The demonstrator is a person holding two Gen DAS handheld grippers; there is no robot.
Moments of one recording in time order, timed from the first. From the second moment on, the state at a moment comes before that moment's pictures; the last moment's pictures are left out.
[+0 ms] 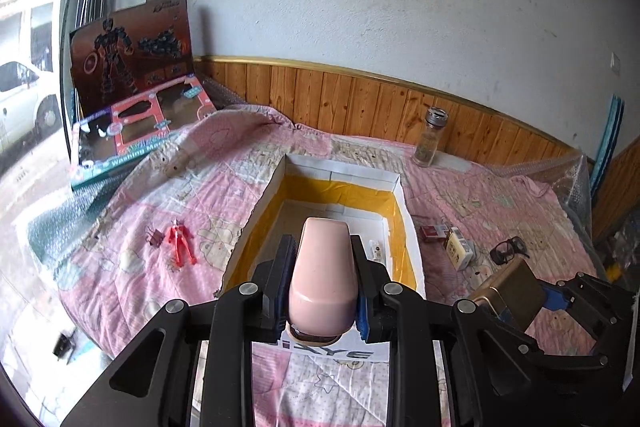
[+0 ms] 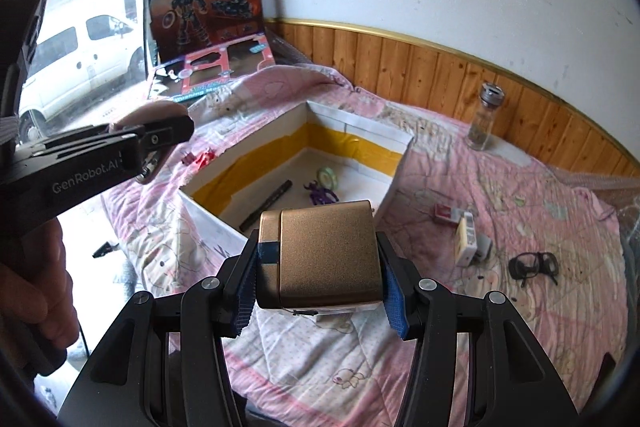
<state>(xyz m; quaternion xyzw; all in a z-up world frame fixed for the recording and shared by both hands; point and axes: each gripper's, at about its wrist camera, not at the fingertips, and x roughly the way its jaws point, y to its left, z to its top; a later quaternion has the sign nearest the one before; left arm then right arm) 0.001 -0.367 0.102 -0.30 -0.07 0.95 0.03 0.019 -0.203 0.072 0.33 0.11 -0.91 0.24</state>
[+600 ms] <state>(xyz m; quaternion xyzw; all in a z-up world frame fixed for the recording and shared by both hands) -0.038 -0.403 0.083 -0.33 -0.14 0.93 0.05 -0.023 -0.242 0.085 0.34 0.10 -0.90 0.27</state>
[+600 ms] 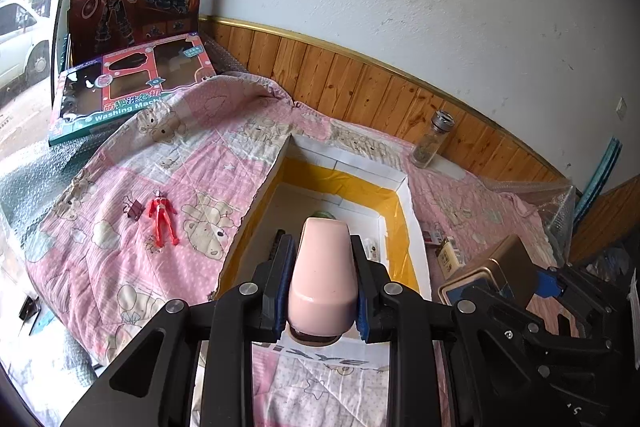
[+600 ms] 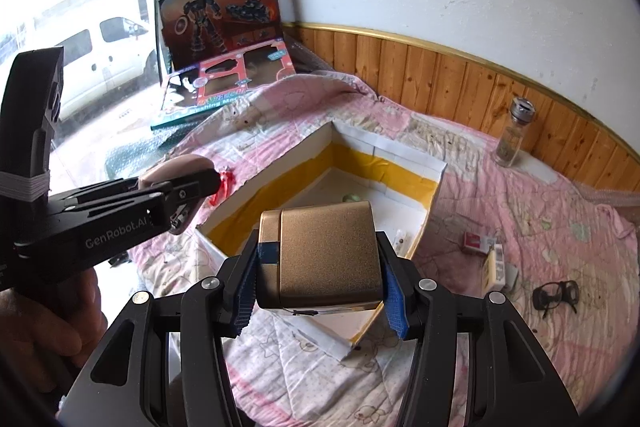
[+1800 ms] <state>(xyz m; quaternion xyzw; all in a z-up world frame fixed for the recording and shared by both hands) -0.160 -0.389 0.068 -0.42 -0.08 0.90 0.10 -0.117 -0.271 0.051 0.41 0.08 -0.85 0.33</state>
